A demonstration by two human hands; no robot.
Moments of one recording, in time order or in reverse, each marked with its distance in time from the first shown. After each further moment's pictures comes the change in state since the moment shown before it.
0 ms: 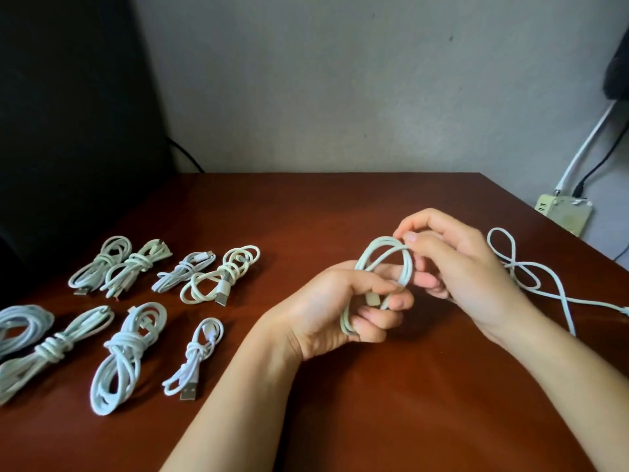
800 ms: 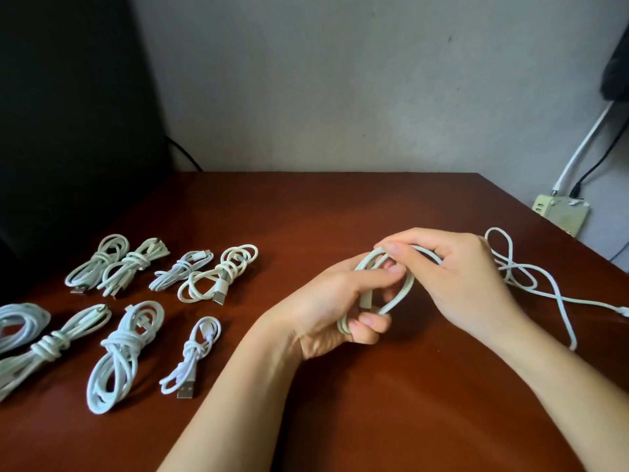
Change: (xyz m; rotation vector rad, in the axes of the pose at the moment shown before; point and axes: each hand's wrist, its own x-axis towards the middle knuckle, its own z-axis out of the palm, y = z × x) left_hand 0.002 -0.002 0.000 0.116 0.242 0.016; right_hand -0.004 0.008 -0.001 -0.396 0.001 -0.308
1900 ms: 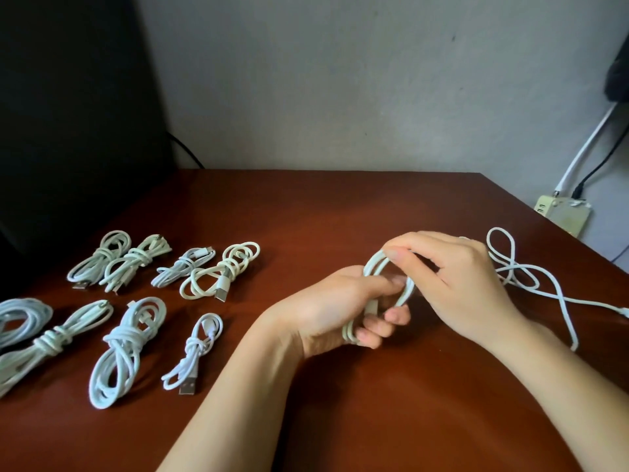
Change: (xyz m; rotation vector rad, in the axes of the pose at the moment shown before) left_hand -0.002 -0.001 0.002 0.129 -0.087 -0.081; right_hand -0.001 0.016 0.003 -0.244 0.050 -0.257
